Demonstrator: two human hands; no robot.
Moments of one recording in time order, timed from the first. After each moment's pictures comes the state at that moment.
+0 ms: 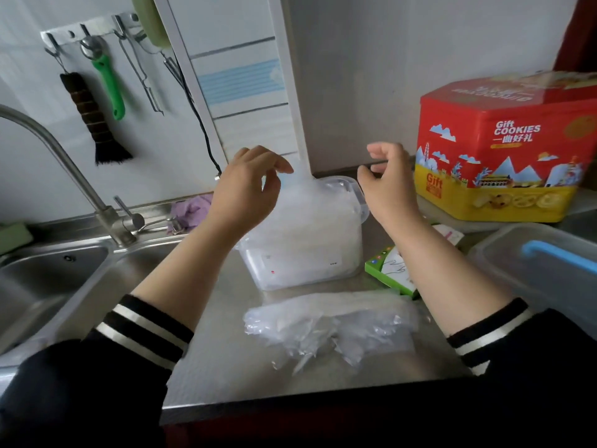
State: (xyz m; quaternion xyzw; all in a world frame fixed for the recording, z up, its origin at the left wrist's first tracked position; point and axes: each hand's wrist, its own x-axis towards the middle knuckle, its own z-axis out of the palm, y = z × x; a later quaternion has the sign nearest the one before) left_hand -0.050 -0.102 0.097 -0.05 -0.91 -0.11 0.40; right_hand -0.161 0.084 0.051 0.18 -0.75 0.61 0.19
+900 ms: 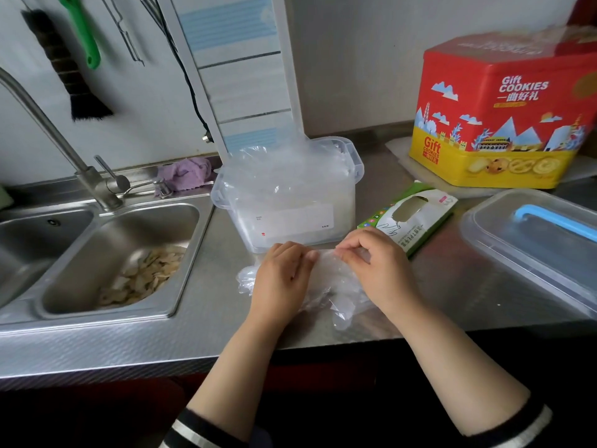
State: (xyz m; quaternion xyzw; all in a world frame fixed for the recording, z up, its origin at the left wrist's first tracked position) left_hand 0.017 -0.031 -0.066 0.05 -0.89 -0.33 0.32; right_hand -0.066 0.118 -0.068 0.33 -0.75 0.56 0.14
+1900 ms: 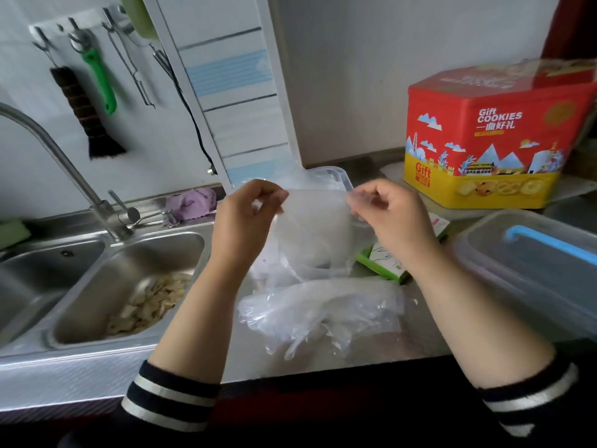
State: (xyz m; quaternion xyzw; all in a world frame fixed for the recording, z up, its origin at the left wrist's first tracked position) left_hand -0.004 -0.051 0.067 0.09 -0.85 -0.37 0.37; right_hand -0.099 0.134 0.031 0.28 -0.73 0.62 0.10
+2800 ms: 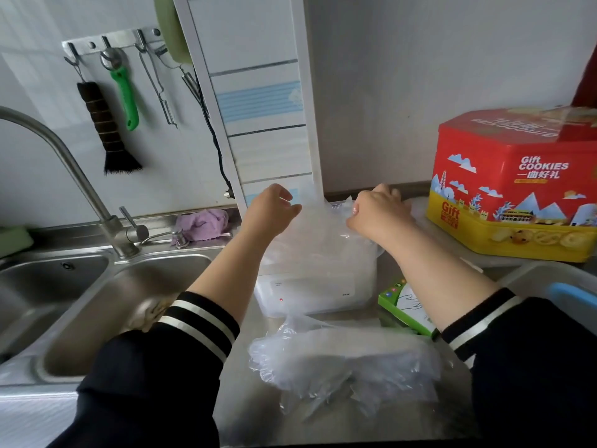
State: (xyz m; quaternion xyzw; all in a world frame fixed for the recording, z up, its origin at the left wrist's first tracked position) left_hand -0.112 -0.129 0.078 0.22 -0.90 -0.32 0.19; right_hand -0.191 0.042 0.065 0.19 -0.97 0.16 0.05
